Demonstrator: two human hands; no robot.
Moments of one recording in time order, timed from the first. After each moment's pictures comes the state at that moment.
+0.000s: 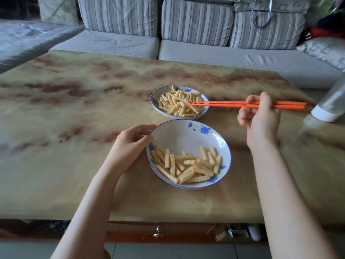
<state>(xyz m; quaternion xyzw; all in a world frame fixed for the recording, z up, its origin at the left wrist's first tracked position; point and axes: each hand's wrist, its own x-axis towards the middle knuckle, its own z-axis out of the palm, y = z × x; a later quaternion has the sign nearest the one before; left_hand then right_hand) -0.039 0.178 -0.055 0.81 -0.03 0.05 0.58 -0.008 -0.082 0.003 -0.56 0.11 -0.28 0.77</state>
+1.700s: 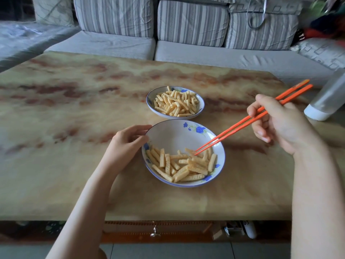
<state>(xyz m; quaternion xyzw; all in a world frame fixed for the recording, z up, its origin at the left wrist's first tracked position) -0.041 0.178 -0.054 0.82 -0.03 0.04 0.57 -0.051 -0.126 0.037 -0.78 0.02 -0.07 0.62</state>
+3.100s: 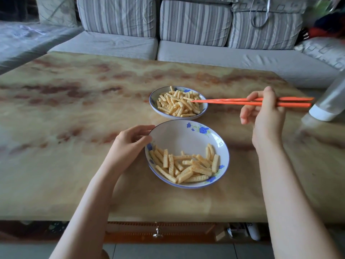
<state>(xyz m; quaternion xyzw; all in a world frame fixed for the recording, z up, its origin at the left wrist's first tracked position) -0.038 0.179 -0.056 0.82 -0.03 0.03 0.57 -0.011 -0.095 0.005 -0.63 0.06 -0.30 0.72</state>
